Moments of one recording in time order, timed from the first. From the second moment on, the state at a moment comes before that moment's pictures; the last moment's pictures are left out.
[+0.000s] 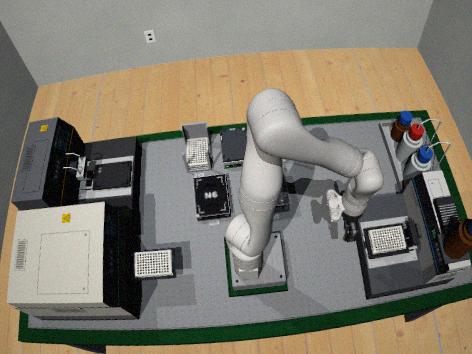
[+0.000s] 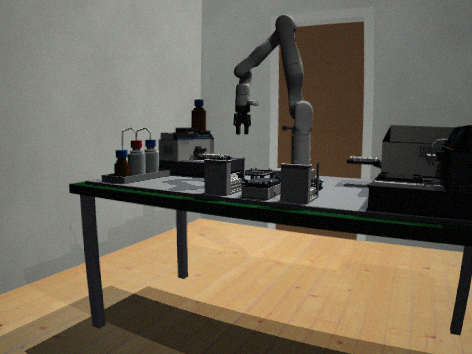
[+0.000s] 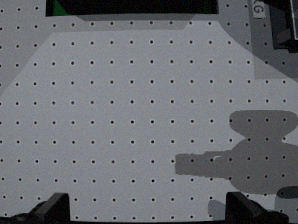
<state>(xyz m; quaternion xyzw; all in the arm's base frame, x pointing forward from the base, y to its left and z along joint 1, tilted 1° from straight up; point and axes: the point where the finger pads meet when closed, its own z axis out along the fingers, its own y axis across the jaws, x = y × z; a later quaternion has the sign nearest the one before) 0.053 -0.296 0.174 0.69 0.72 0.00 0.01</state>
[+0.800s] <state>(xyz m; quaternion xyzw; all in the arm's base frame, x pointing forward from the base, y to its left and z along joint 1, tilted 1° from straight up) 0.034 -0.354 0.174 0.69 0.72 0.00 0.01</state>
